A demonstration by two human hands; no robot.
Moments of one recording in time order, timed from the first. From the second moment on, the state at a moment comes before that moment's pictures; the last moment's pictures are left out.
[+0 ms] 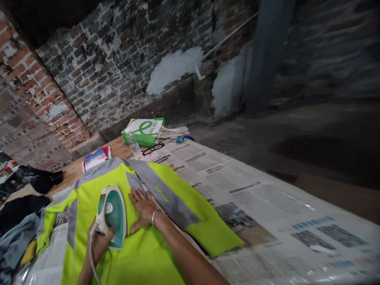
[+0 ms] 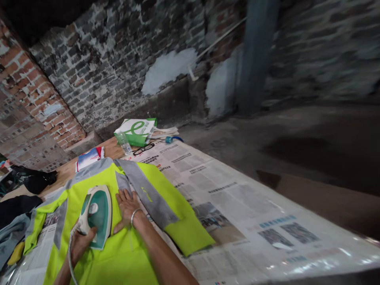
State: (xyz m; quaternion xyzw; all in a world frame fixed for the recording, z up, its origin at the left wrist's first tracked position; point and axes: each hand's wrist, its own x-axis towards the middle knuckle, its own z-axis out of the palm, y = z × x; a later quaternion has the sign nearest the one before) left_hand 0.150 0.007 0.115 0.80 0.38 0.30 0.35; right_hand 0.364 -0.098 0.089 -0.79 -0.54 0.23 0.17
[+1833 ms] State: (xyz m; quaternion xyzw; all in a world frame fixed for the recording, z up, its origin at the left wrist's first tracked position) left_hand 0.134 0.115 0.126 0.76 0.49 0.34 0.27; right_hand 0.371 -0.106 0.084 -0.80 -0.53 0.23 0.18
